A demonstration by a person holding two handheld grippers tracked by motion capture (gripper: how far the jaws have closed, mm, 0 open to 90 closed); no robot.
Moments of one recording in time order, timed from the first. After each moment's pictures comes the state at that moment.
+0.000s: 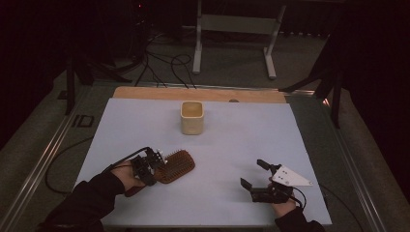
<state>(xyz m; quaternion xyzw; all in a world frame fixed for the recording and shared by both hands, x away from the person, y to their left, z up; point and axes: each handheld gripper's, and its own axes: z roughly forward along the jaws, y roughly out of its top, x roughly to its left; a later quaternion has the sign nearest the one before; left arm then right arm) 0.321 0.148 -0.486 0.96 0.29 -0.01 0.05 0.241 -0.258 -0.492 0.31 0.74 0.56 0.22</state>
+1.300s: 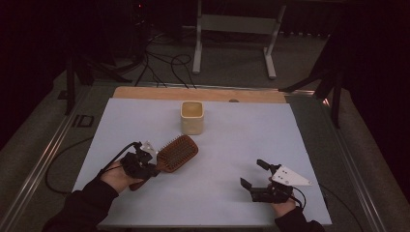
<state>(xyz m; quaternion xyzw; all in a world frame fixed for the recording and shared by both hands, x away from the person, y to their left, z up) 0.309 0.171 -0.456 0.92 0.31 0.04 0.24 0.241 -0.258 -0.492 0.31 0.74 0.56 0.21</state>
